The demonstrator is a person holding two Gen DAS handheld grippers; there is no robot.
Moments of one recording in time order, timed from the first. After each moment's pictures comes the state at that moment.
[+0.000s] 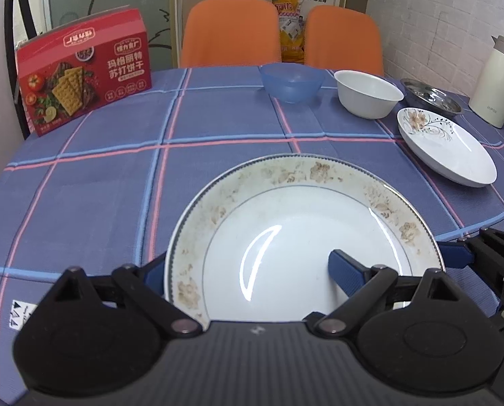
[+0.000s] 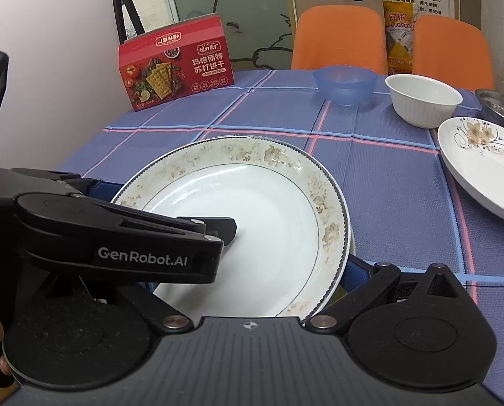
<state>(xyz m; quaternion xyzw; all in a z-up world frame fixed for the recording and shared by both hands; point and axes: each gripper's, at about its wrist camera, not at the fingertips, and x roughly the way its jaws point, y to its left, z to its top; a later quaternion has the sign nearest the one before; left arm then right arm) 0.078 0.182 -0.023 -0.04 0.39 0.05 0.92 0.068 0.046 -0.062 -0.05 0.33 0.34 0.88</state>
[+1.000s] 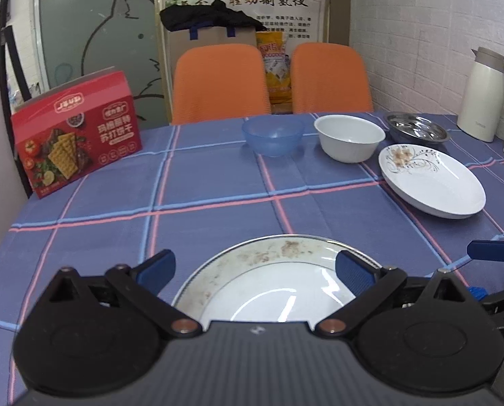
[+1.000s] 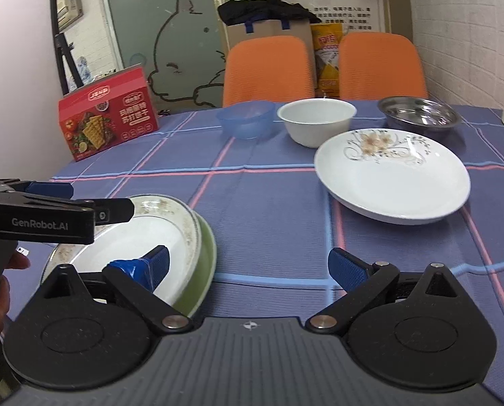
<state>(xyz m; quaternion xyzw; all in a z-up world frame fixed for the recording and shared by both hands) 0.090 0.154 0.008 0.01 0.32 0.04 0.95 0.080 -0.045 -0.050 0.00 0.29 0.24 0.93</state>
